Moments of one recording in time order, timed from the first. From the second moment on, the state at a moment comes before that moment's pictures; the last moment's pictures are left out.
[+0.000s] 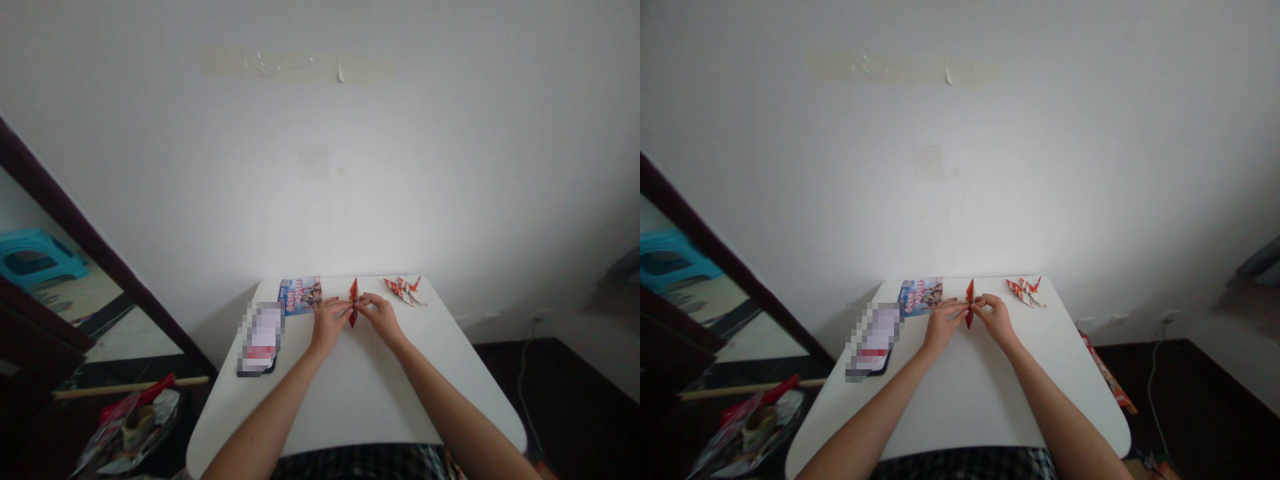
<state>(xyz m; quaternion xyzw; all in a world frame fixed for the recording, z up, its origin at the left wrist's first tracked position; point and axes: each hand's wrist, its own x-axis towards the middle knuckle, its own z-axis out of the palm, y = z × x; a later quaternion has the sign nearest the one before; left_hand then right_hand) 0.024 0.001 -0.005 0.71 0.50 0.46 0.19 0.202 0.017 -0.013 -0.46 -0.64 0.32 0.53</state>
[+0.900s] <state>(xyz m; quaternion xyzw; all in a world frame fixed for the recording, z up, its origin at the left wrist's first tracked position) 0.022 0.005 -0.012 0.69 0.52 0.47 0.20 0.201 0.014 -0.012 -0.49 -0.64 0.29 0.52</state>
